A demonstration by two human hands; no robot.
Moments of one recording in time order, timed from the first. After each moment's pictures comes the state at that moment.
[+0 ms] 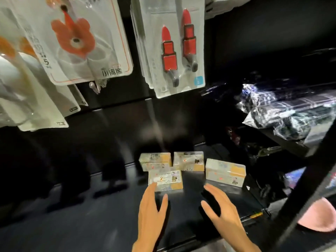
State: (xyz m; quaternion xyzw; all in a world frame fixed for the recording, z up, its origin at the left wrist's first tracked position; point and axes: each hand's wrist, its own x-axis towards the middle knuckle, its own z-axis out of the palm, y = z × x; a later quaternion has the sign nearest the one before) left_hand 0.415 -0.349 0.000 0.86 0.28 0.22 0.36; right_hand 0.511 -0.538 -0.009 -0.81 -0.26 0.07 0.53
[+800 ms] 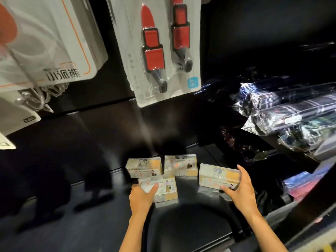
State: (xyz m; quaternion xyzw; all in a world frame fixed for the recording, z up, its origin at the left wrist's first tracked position) left_hand 0.514 -0.286 -0.022 0.77 0.48 0.11 0.41; right_hand 0.640 -0.559 -0.039 -0.85 -0.08 -0.02 0.51
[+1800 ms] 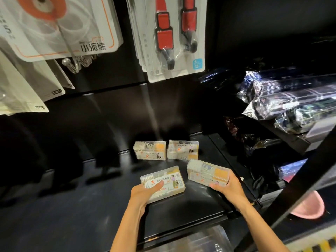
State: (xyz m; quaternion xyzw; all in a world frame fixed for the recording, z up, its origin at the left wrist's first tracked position) left_hand 0.450 -0.316 -0.011 0.55 0.45 0.10 0.70; right_hand 0.612 -0.557 -0.061 -0.78 -0.12 0.15 0.60
